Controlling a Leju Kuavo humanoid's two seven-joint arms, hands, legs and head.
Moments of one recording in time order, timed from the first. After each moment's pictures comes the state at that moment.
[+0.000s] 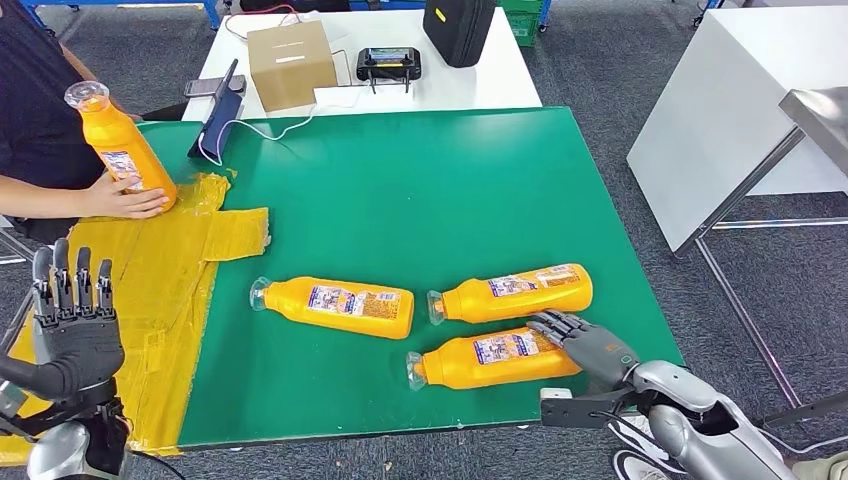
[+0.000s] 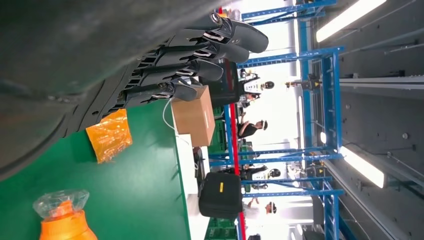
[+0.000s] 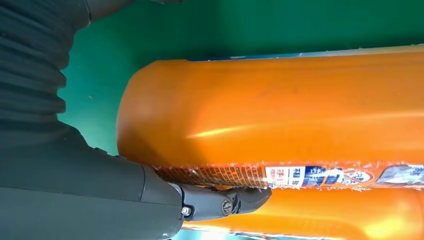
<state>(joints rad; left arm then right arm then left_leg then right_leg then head) -0.07 -0.02 0.38 -1.46 -0.03 -0.30 -0.67 -0.16 -0.56 0.57 -1.31 0.77 0.18 -0.25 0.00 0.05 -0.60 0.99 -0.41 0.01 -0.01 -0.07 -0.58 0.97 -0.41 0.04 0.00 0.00</state>
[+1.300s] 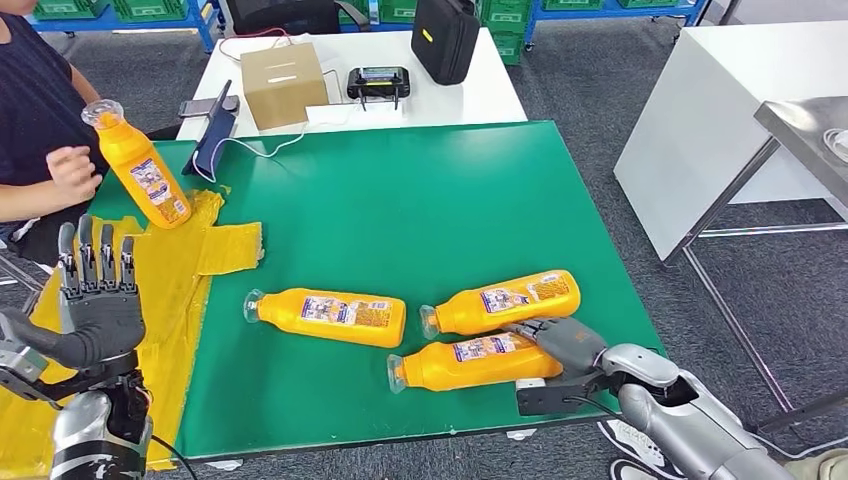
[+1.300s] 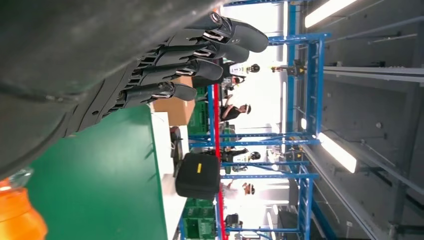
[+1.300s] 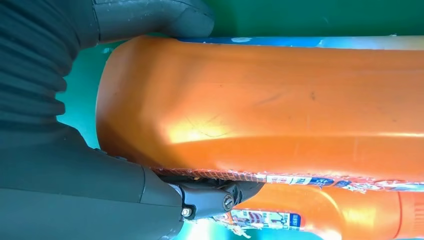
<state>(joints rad) -0.18 -0.02 0.33 -1.35 0.00 -0.29 -0.67 -0.32 -0.51 0.76 -1.10 0.72 0.15 -0.26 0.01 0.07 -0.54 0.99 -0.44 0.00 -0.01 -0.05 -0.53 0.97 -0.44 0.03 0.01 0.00</state>
